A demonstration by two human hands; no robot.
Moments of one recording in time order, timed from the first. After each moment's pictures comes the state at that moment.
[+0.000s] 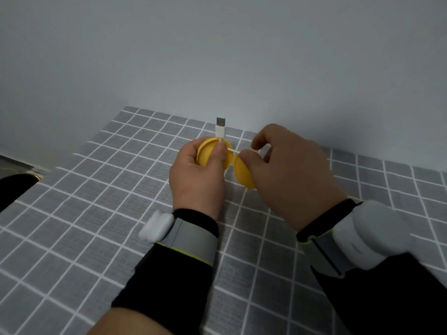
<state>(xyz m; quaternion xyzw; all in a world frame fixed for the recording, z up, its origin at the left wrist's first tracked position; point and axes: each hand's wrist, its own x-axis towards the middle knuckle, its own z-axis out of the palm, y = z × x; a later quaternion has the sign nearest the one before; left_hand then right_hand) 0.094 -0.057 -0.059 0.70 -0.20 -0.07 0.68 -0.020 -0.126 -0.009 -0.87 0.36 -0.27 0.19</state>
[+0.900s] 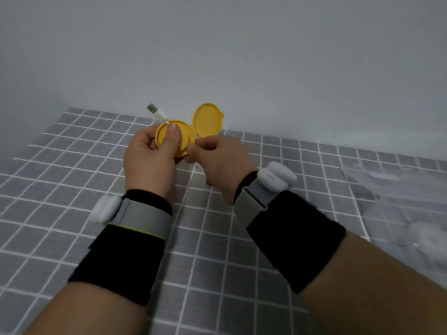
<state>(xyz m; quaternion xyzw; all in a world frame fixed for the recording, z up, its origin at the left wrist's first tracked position) 0.070 -0.056 -0.032 0.55 -0.20 -0.22 0.78 -0.029 -0.111 -0.007 -0.70 0.41 -0.26 0.52</state>
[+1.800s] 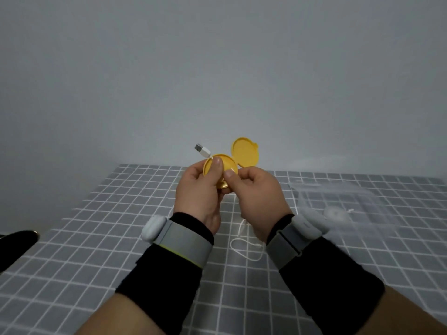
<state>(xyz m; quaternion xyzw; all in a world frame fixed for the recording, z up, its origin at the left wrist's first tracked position) -0.120 0.077 0.102 0.46 -0.20 -0.36 0.78 -0.211 0.037 0.093 -0.63 0.36 -0.44 0.53</state>
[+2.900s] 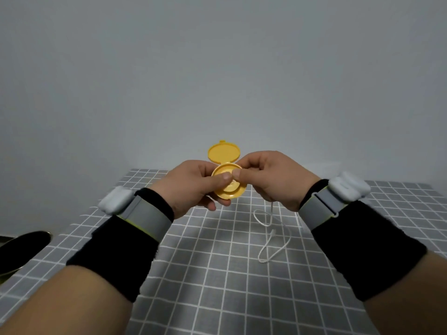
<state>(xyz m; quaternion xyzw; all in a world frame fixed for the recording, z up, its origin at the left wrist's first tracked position) -0.087 0.148 0.149 0.57 -0.53 -0.40 0.48 -0.260 0.051 0.157 -0.78 0.25 -0.27 0.51</state>
